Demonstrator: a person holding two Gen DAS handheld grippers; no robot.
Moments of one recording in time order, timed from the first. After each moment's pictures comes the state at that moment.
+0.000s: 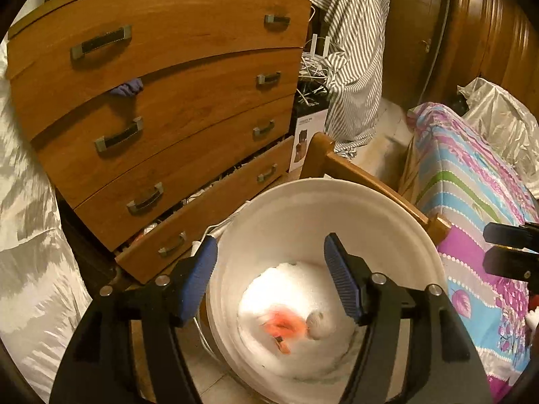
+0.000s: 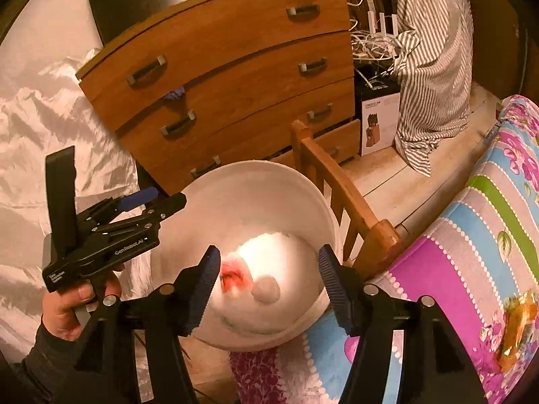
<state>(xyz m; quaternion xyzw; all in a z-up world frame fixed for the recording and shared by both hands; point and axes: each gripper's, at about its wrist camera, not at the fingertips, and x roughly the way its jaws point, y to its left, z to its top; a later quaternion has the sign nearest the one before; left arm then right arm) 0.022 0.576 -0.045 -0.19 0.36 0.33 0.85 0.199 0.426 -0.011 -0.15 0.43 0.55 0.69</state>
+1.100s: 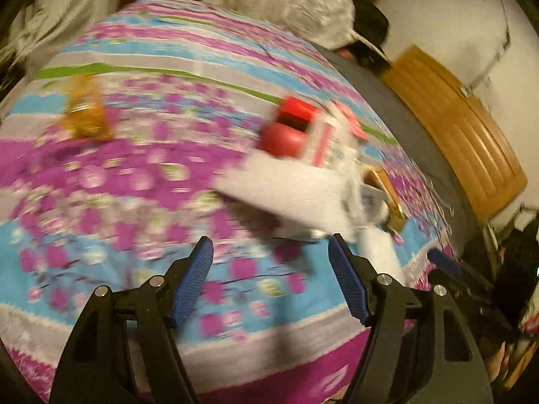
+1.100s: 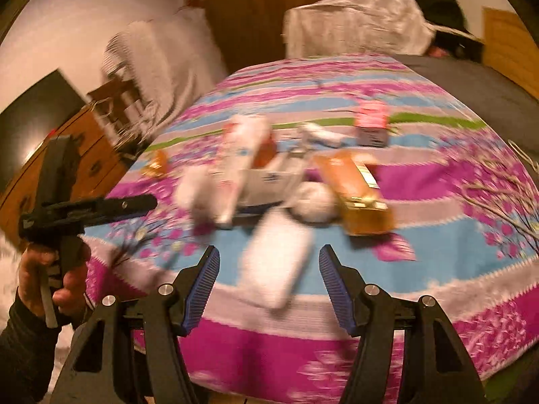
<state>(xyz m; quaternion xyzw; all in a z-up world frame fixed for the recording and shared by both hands) 0.208 0.087 -0.099 -0.14 0.47 -0.17 0.85 0.156 -0.288 -0.101 0.09 0.39 0.19 0.90</state>
